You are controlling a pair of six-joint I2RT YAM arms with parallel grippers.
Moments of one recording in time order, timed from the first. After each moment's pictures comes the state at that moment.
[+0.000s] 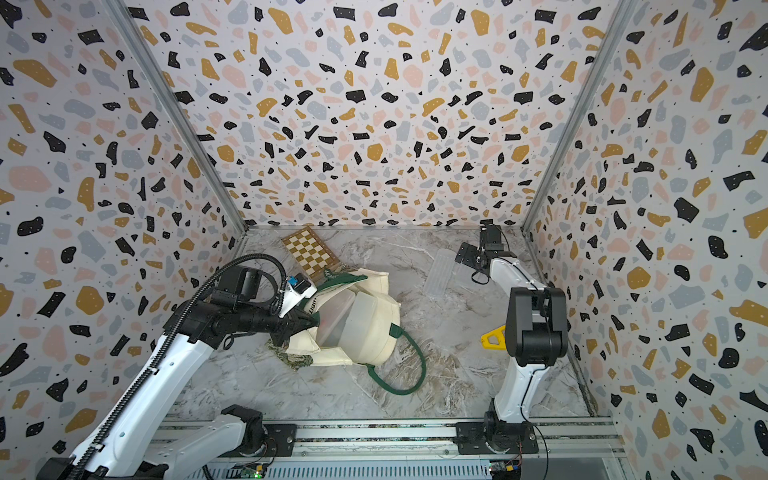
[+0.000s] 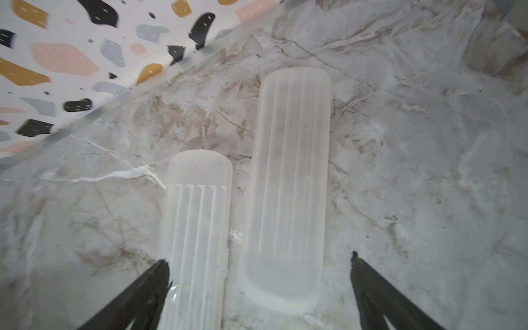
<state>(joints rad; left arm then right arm) -0.27 1.01 1.11 -1.05 0.65 0.43 0.02 1.81 1.31 -0.29 -0.05 0.39</state>
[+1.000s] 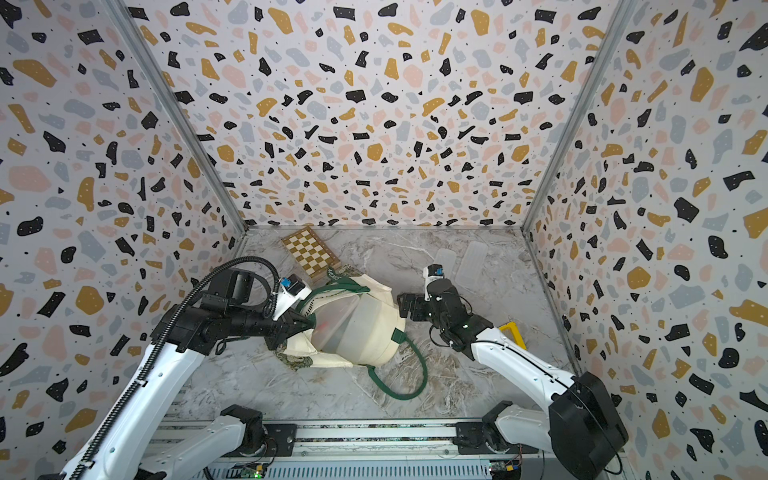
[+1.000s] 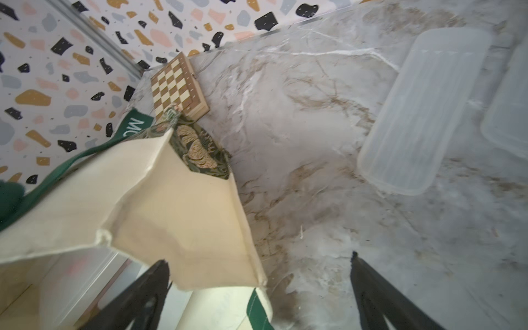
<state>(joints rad) -0.27 0.97 1.13 -1.10 0.65 0.41 0.65 1.19 0.72 -0.07 0.04 0.53</state>
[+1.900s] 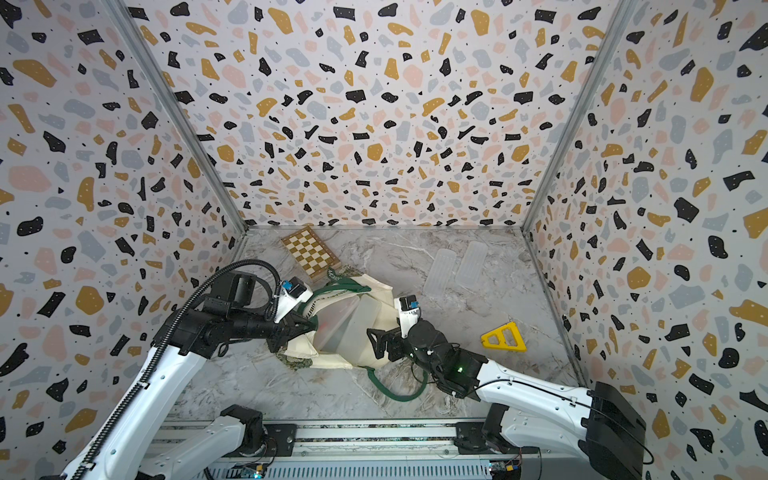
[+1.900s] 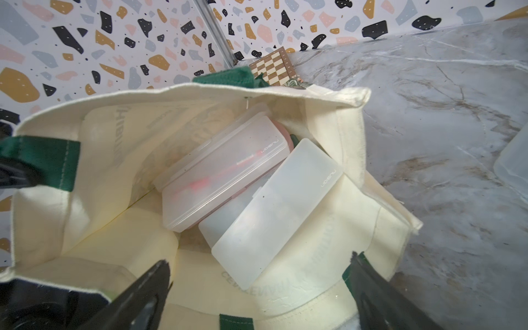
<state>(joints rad) -0.27 0.95 1.09 -1.06 0.67 0.41 1.06 1.03 0.55 0.11 0.21 0.54</state>
